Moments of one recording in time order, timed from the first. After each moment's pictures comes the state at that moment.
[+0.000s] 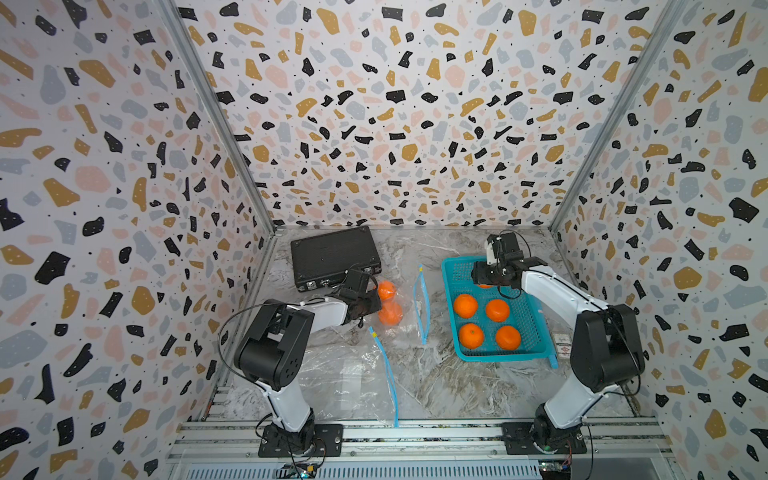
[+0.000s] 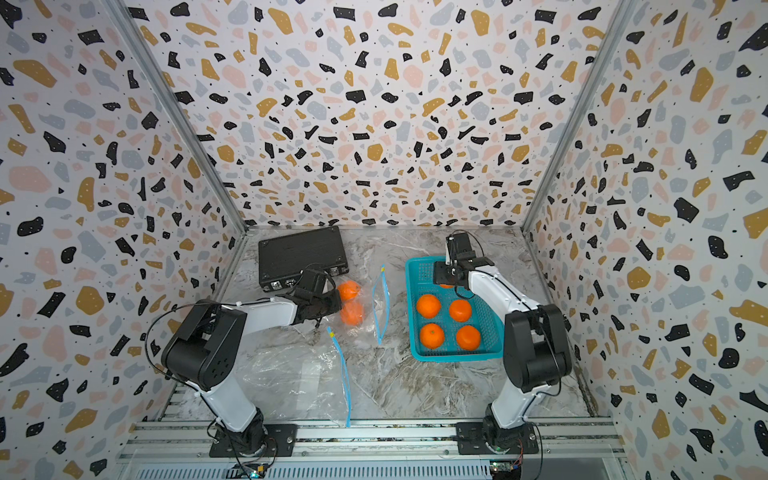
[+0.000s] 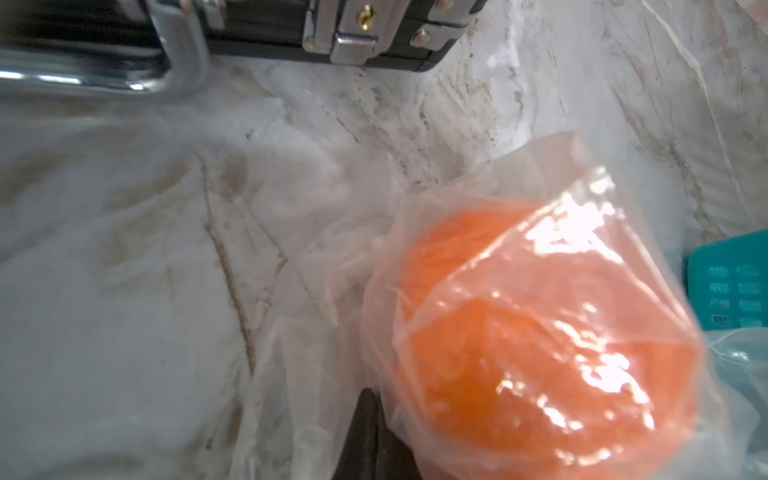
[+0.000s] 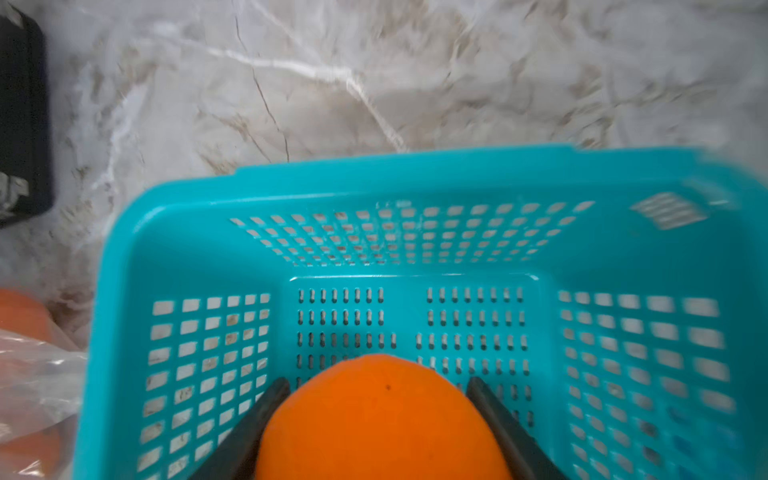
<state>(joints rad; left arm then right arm) -0.37 1.75 0.87 -0.02 0.10 -0.59 0.27 1.74 1.27 -0.49 -0.03 0.24</state>
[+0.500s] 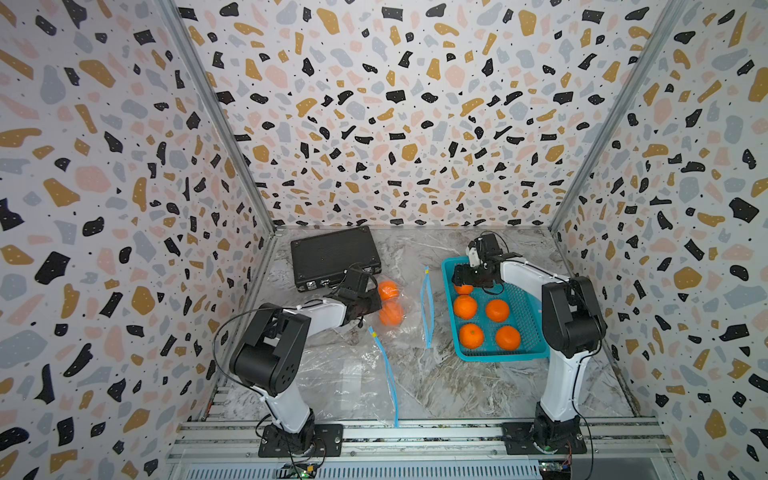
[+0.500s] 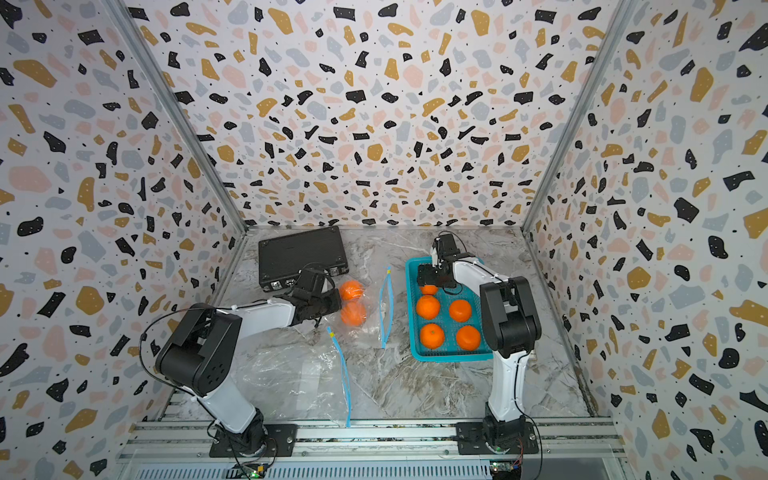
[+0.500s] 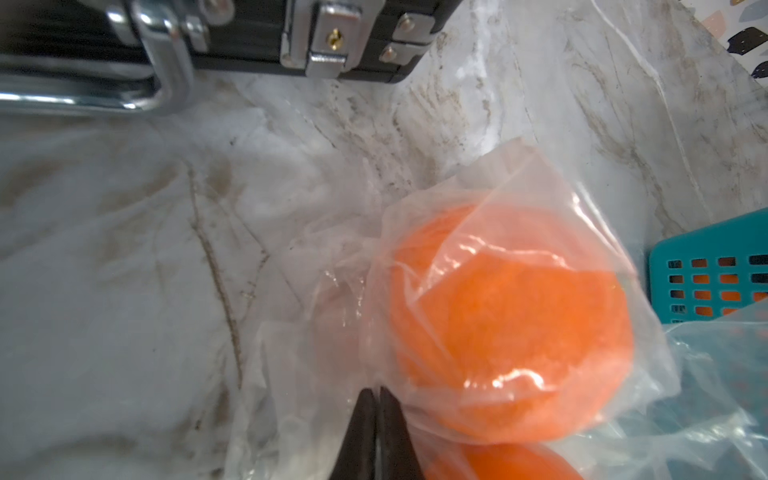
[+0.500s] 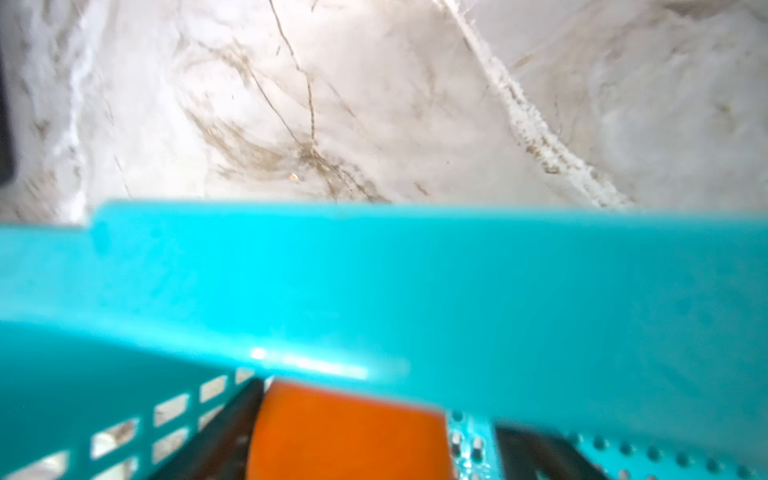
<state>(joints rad) -0.38 1.70 0.86 -0.03 0.11 -0.60 0.28 1.98 1.42 -0.48 -0.17 0.23</state>
